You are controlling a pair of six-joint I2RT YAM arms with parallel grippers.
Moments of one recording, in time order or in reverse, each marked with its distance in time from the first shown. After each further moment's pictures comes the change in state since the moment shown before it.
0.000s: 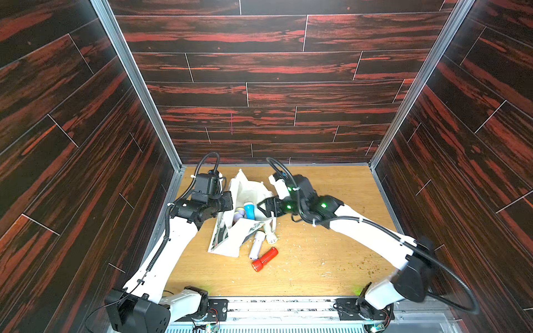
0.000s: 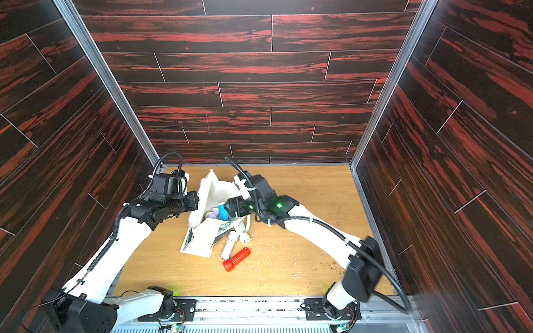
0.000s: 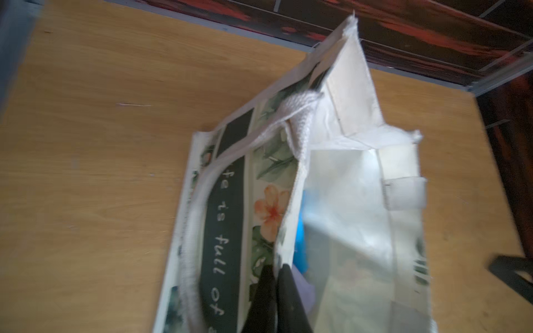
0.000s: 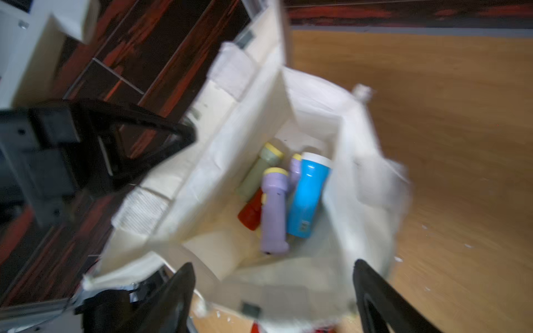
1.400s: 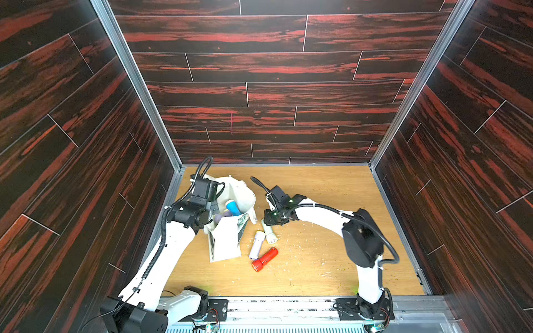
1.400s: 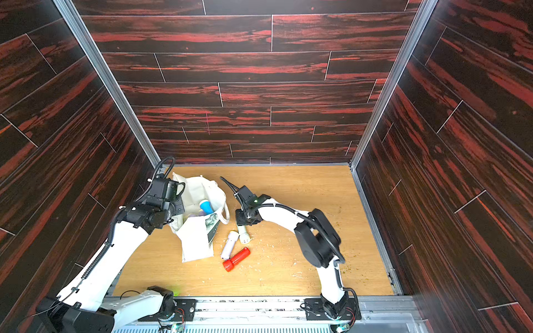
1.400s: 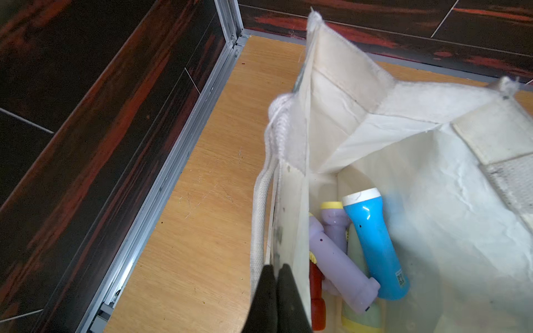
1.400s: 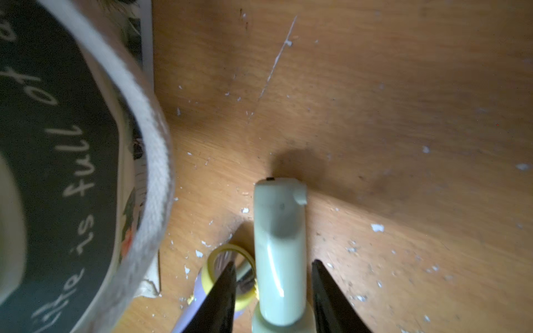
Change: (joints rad) left arm -0.002 -0.047 -0.012 -0.131 -0.459 -0.057; right arm -0.045 0.521 0.219 -0.201 -0.002 0.110
